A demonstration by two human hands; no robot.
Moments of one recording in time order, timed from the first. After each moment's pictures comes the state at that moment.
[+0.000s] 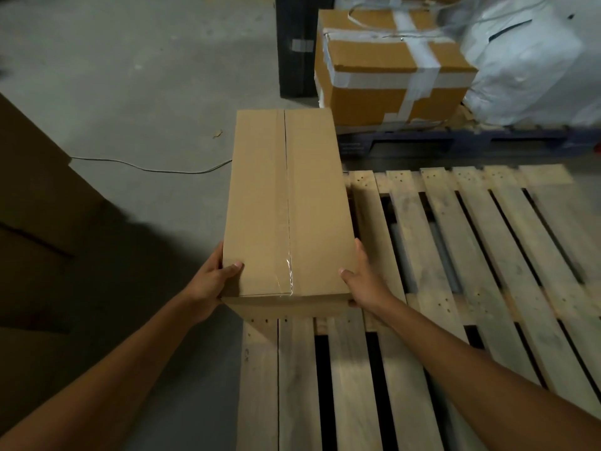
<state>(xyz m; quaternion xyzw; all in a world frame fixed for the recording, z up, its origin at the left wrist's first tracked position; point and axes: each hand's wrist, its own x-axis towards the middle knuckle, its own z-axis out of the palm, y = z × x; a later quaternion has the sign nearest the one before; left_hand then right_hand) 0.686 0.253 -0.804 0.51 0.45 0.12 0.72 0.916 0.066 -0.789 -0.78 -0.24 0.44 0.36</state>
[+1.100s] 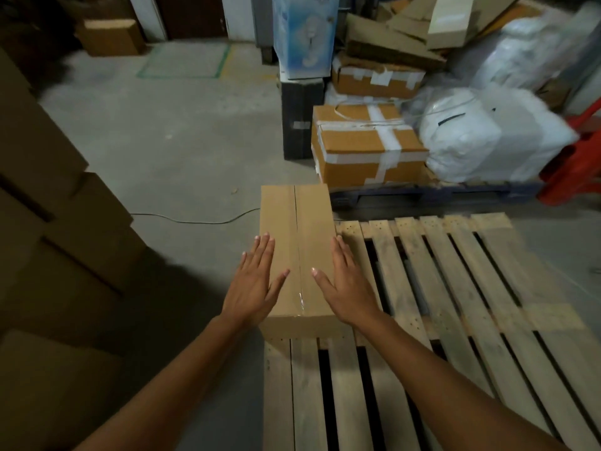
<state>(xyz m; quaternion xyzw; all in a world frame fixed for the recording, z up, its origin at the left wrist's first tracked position) 0.675 0.177 -0.558 0.91 0.34 0.09 0.22 0.832 0.050 -0.543 -0.83 -0.44 0.21 0.26</state>
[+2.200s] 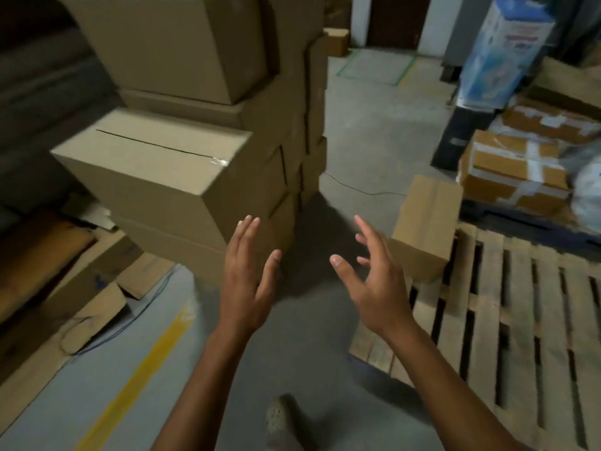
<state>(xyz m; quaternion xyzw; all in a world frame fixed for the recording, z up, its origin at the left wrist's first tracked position) 0.166 -0.255 -0.182 0.71 0.55 0.42 0.15 0.375 -0.290 -0.168 -0.59 -0.60 0.26 0.47</state>
